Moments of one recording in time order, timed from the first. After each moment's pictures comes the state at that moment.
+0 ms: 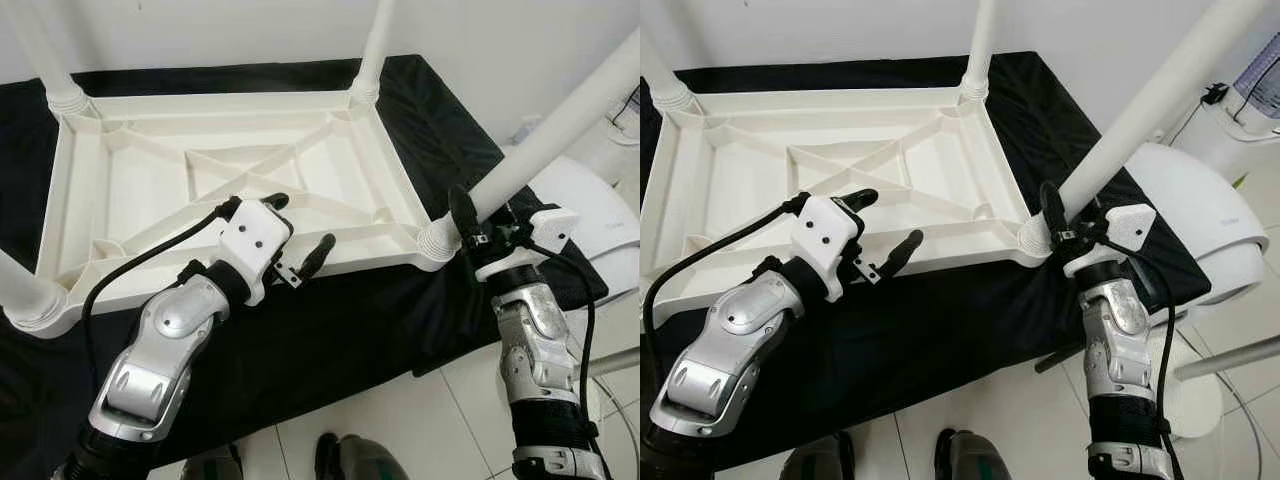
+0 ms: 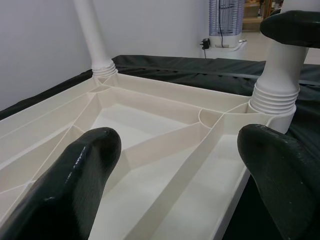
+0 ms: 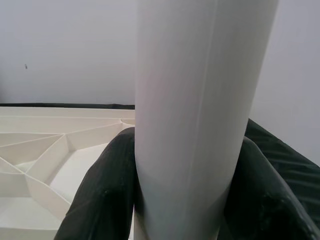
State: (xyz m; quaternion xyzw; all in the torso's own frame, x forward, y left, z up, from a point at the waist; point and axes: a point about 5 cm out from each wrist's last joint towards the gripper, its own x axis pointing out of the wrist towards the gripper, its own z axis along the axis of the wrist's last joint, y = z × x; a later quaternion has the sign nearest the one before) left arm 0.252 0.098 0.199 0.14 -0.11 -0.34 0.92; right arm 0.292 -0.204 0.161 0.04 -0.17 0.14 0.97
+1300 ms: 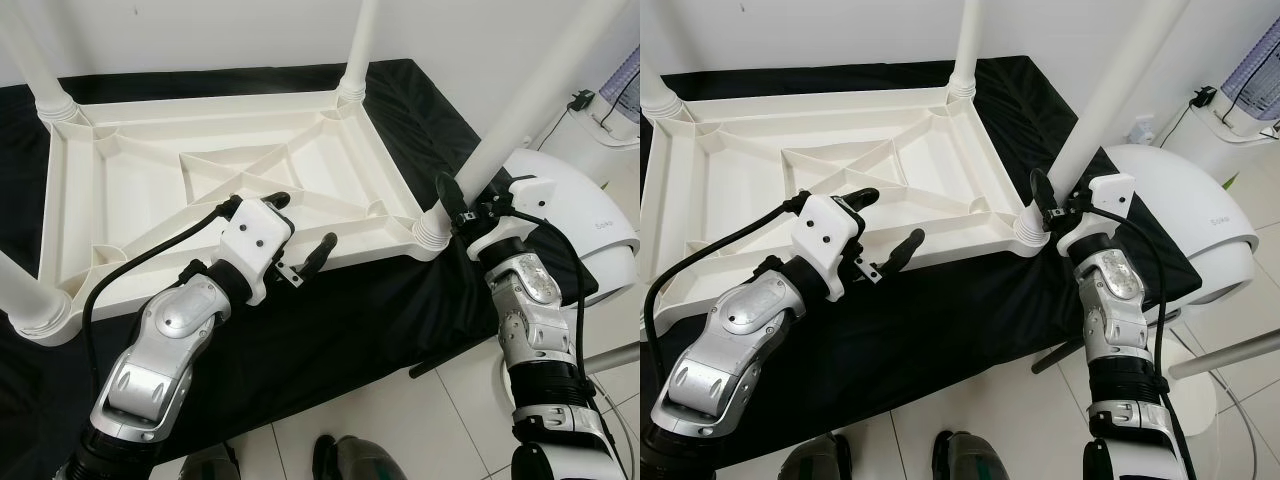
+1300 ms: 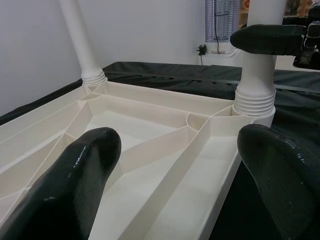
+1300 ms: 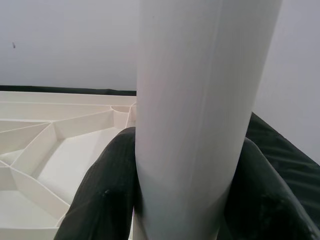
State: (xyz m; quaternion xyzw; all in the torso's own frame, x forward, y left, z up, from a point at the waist) left arm 0.252 0.097 0.201 0.14 -0.11 -0.34 0.93; right arm 0.324 -0.203 0.167 0.02 -0.12 0.13 0.98
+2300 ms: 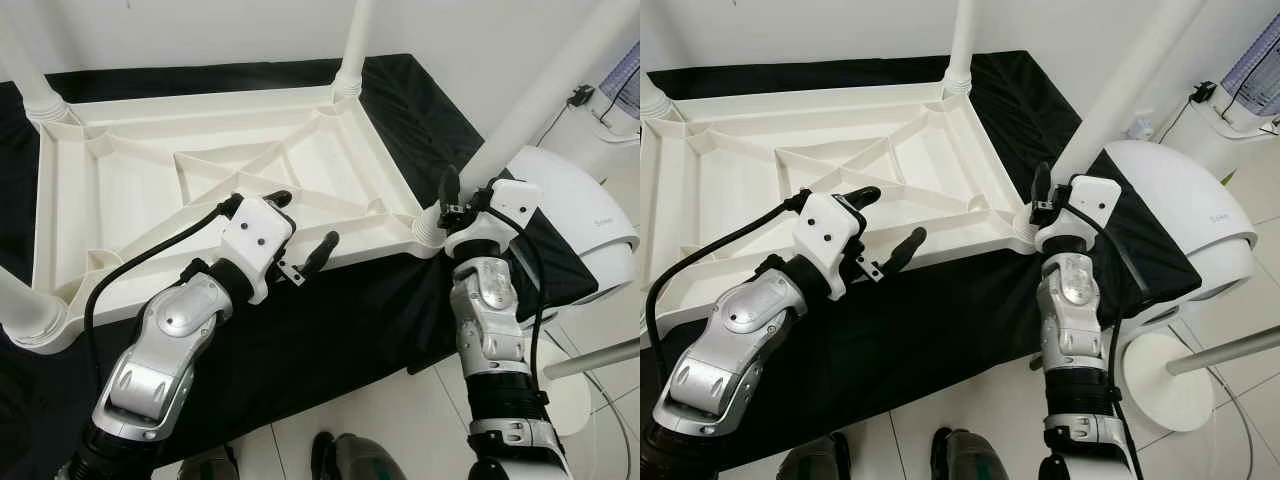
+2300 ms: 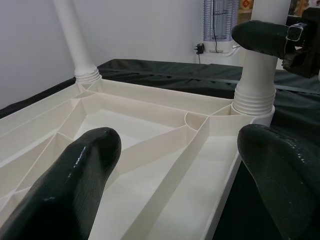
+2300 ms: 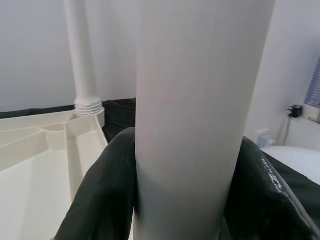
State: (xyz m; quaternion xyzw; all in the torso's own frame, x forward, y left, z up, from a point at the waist) left arm 0.252 0.095 0.202 0.13 -0.11 -0.34 0.93; right arm 0.316 -0.171 0.170 0.06 -0.15 -0.07 0.98
